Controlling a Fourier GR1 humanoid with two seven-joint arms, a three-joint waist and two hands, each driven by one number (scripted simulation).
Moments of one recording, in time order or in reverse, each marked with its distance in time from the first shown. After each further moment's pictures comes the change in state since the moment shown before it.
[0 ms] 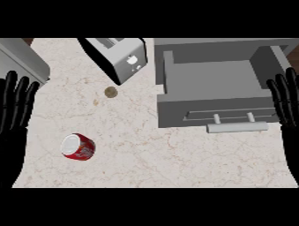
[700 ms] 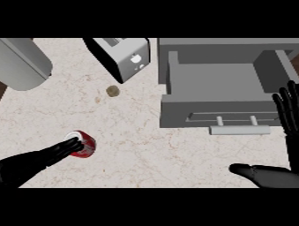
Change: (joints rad) left arm 0.086 0.404 -0.093 0.105 0.497 -0.725 -0.011; right arm 0.092 0.021 -0.065 0.035 -0.029 -0.051 0.136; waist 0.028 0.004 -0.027
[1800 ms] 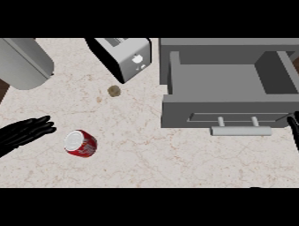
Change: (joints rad) left arm -0.112 0.088 0.180 0.295 0.198 -0.250 0.117; right arm 0.186 0.004 -0.086 -0.023 -0.062 0.108 -0.090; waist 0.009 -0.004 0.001
